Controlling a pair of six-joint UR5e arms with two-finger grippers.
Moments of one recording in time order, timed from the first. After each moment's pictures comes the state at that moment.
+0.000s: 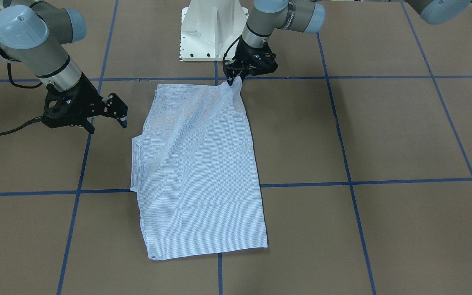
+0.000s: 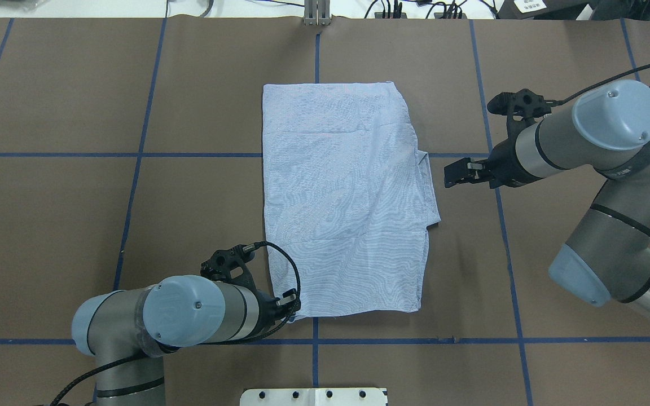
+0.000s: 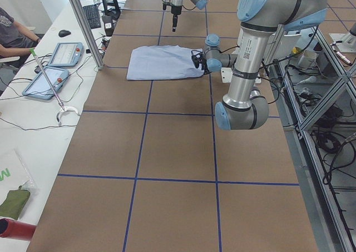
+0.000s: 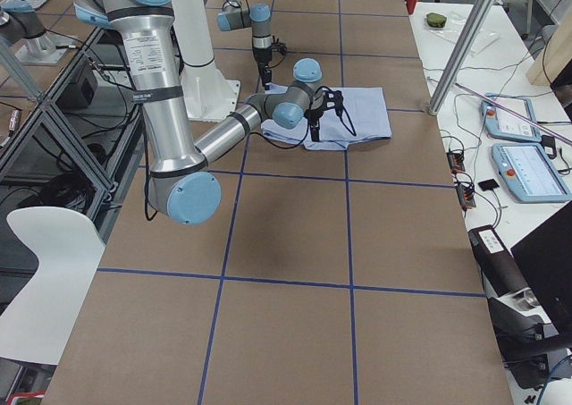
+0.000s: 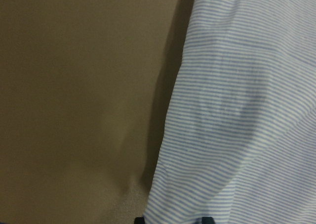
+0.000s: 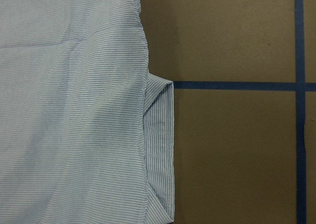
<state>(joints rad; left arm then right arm) -0.22 -2.02 -1.85 -1.91 -1.68 -1.86 0.76 -1.34 1.90 -1.23 2.04 1.07</state>
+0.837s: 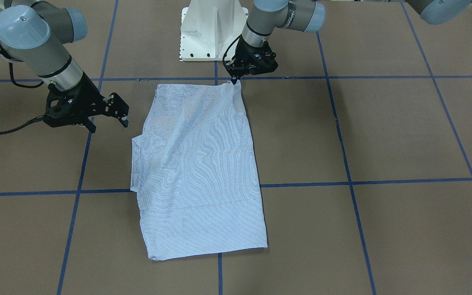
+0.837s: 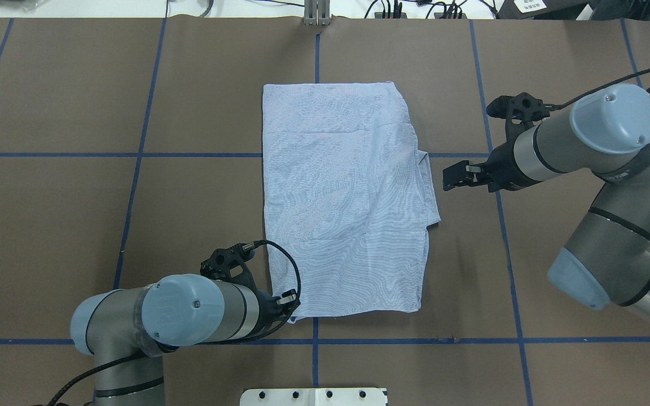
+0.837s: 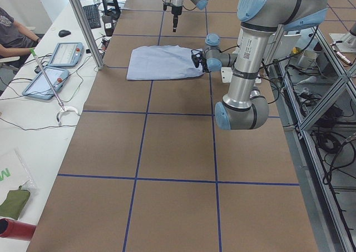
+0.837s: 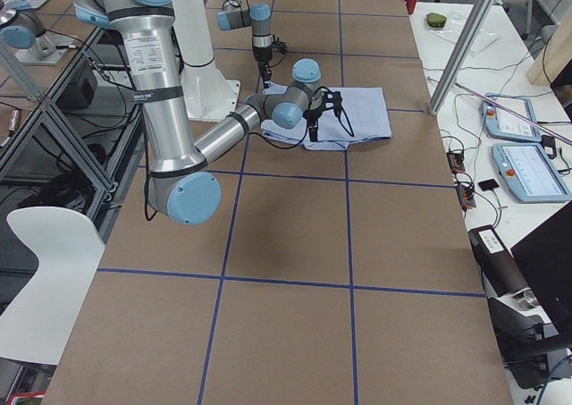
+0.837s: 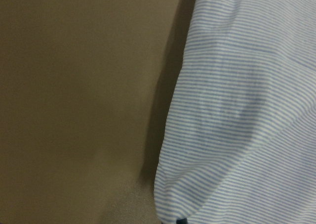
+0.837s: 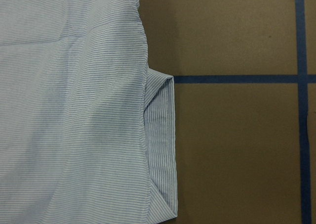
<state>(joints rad) -0.22 -2.02 -1.86 -1.91 -1.69 -1.86 0.74 -1.34 1.91 -1.23 2.04 1.11</state>
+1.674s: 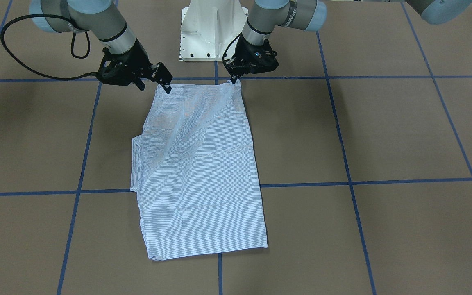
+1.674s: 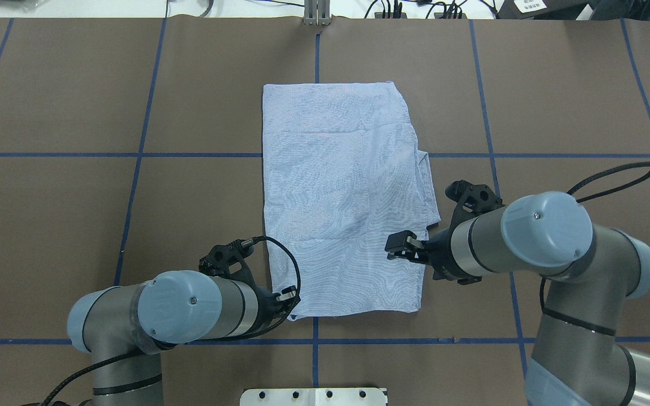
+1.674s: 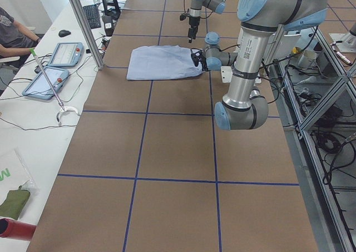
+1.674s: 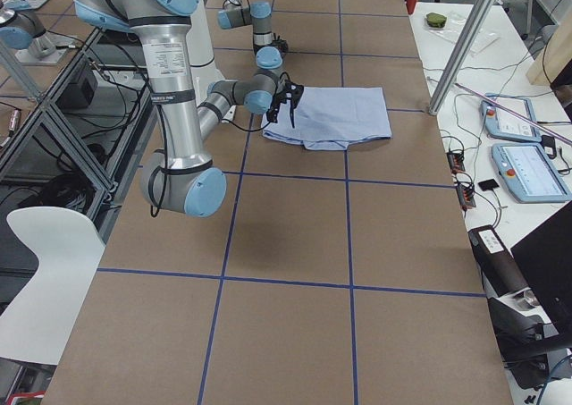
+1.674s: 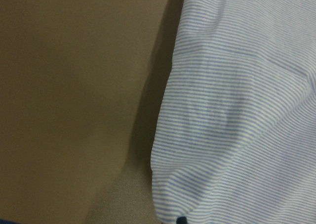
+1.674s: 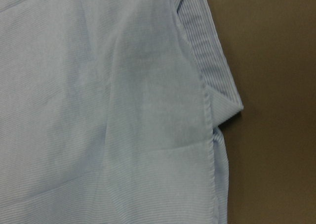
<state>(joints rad) -0.23 -2.02 -1.88 -1.90 -1.69 -1.86 0.42 -1.34 2.04 -1.26 1.85 1.73</state>
